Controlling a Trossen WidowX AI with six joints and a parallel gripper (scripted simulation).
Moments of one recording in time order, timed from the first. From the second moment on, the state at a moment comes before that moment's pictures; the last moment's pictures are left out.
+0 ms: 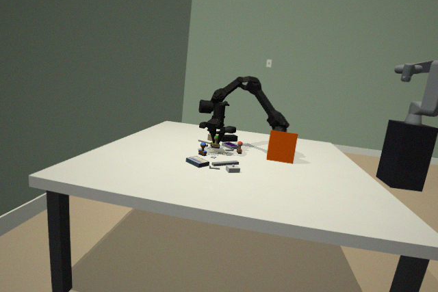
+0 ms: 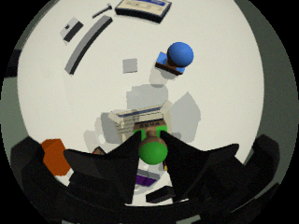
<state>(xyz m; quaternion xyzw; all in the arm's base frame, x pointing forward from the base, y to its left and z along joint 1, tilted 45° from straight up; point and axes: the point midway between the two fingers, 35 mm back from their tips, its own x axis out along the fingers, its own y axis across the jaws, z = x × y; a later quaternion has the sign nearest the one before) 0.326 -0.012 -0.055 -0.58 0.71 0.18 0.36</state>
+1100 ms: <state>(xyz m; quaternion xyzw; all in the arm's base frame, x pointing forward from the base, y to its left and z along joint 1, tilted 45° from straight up) 0.322 -0.026 -0.068 -0.58 0.71 0.18 0.36</state>
